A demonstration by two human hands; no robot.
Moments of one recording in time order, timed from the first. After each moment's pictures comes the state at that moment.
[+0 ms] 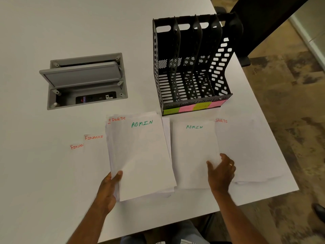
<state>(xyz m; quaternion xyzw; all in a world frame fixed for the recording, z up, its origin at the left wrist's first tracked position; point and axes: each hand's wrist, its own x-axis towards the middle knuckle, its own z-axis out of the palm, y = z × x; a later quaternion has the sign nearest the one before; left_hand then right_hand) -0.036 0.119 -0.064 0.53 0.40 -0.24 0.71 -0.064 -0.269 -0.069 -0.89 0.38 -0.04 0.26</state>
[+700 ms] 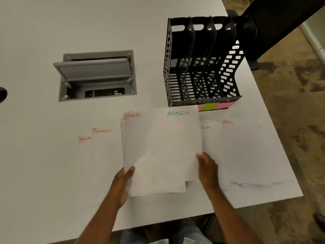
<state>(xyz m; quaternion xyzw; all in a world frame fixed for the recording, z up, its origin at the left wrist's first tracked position) -0.046 0.102 -0.059 0.49 0.38 -0.26 0.74 -0.043 -0.210 -0.043 -0.86 0.29 0.04 0.43</state>
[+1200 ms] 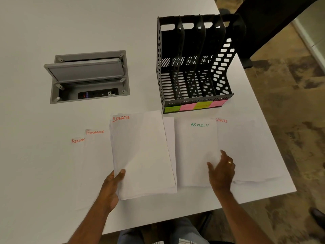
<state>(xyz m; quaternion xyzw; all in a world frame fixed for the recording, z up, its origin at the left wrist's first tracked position) -0.055 0.114 -0.071 0.51 0.38 -0.25 0.73 -0.072 -0.278 -0.062 -0.92 0.32 -0.01 0.22</state>
